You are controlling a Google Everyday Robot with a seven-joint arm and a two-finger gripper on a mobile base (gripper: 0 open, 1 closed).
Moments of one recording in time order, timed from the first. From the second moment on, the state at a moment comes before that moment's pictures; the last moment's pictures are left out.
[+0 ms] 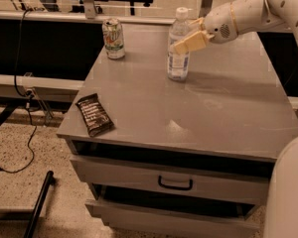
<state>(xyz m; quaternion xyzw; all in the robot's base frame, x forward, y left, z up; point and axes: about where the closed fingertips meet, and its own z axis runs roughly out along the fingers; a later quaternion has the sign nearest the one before) 0.698 -0.101 0.934 -0.53 0.68 0.28 0.42</state>
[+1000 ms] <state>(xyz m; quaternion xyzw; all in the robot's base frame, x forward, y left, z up) 0.578 -0.084 0.963 -0.69 0.64 0.03 0.34</state>
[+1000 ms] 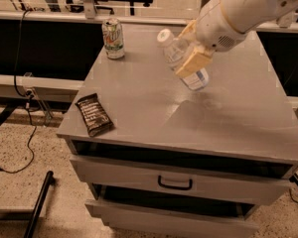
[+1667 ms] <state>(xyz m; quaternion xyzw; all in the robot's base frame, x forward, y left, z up) 0.558 -0.041 0.910 -0.76 0.60 -0.01 0.25</state>
